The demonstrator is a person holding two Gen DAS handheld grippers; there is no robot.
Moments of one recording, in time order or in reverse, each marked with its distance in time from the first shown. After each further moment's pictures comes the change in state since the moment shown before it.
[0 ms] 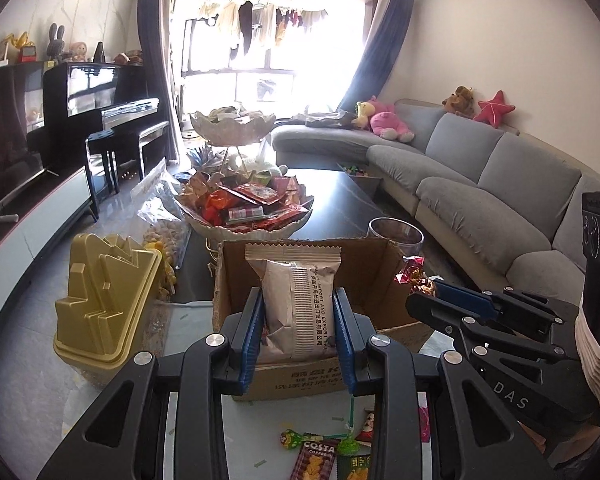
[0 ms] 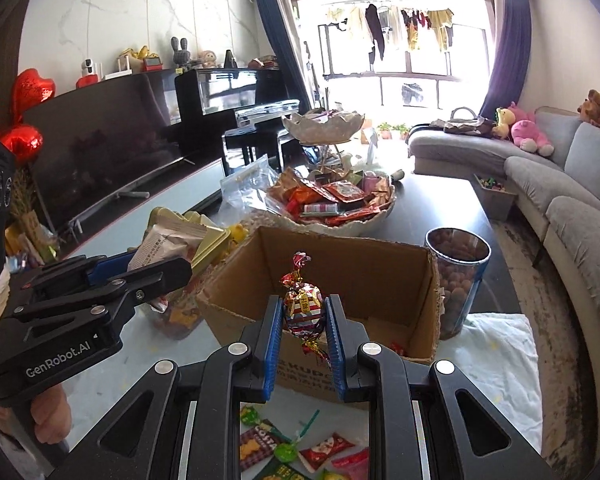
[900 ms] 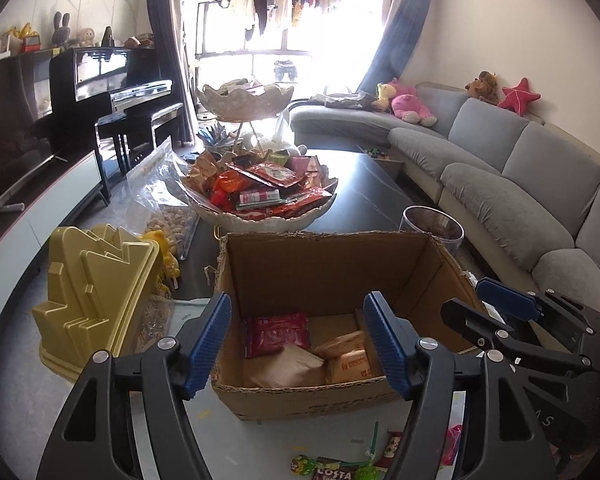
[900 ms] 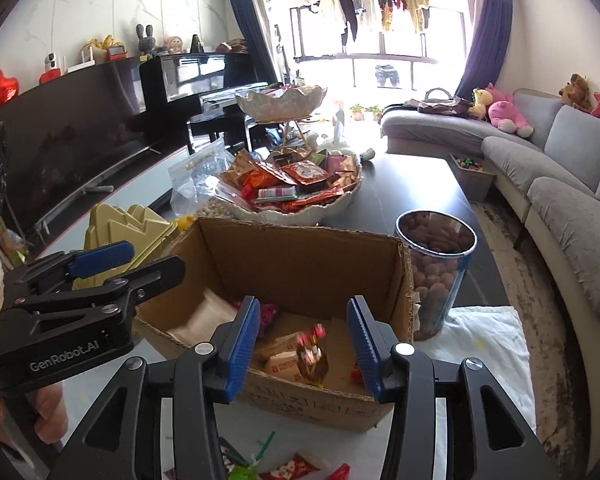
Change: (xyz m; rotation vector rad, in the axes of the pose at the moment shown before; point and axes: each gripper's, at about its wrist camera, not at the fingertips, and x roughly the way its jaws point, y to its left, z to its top) left arm 0.051 0.002 0.005 -0.014 0.068 0.076; right arm 0.052 -0.033 0.004 0.040 0.056 -0.104
